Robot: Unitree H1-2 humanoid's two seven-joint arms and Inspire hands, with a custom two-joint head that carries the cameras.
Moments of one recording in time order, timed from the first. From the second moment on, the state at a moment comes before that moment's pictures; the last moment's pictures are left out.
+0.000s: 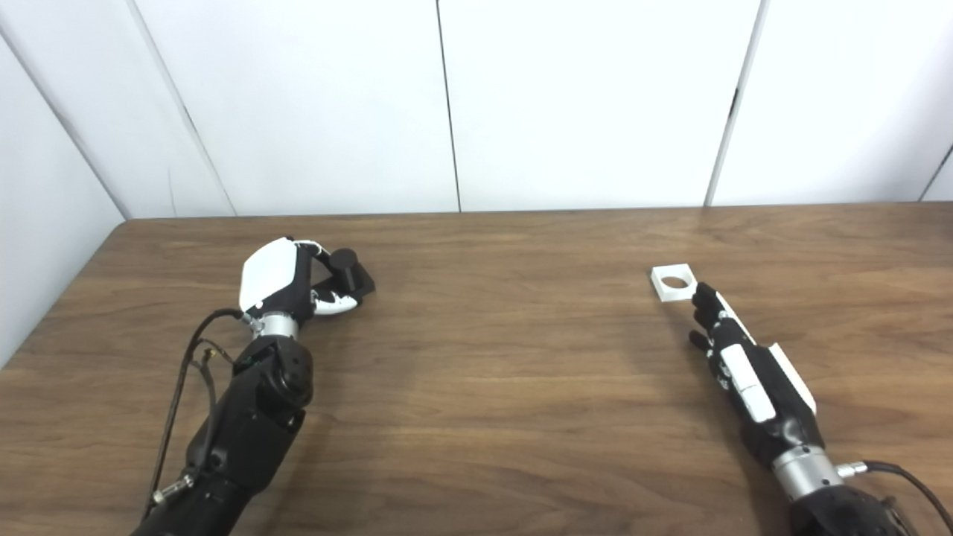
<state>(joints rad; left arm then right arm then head) -0.49 0.23 -0.21 0.39 0.75 0.44 0.22 -0.06 -0.28 -0.10 0.00 0.20 0.00 0.24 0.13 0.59</state>
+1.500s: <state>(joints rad) -0.16 0.13 -0.39 -0.15 0.81 0.45 0.02 -0.06 -0.25 -0.06 -0.06 0.14 0.06 0.20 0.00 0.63</state>
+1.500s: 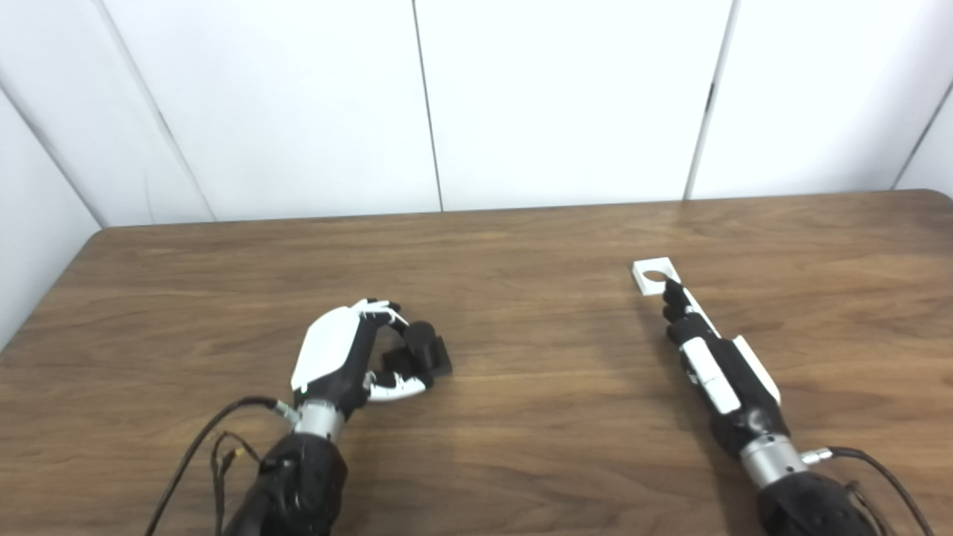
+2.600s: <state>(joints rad) 0.00 0.08 -0.48 -0.30 0.92 0.37 -0.05 -0.14 -0.23 -0.05 -0.09 -0.05 0.12 0.11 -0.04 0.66</state>
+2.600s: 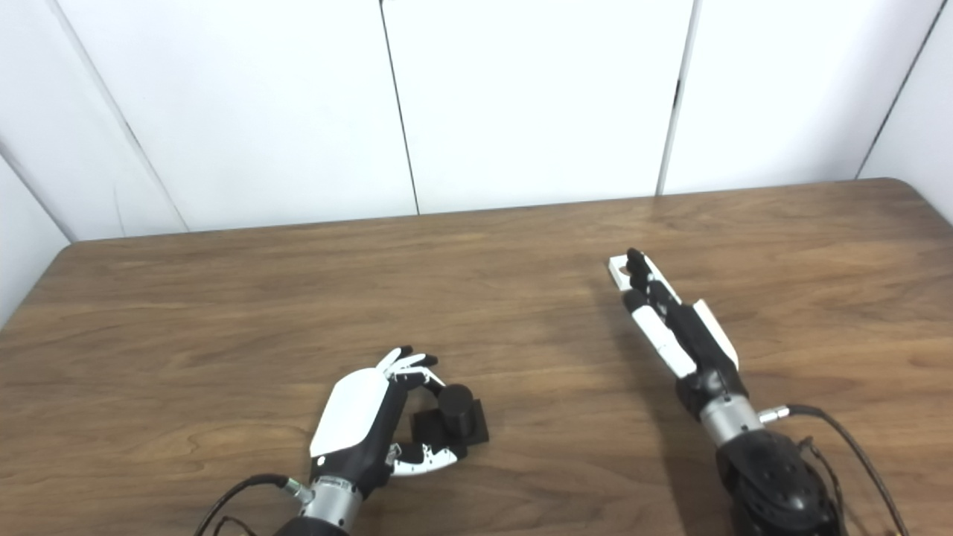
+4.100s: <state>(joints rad) 0.02 0.05 -0.46 -0.29 0.92 0.33 -0.06 -0.68 -0.57 0.24 0.38 -0.50 0.18 0.37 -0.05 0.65</state>
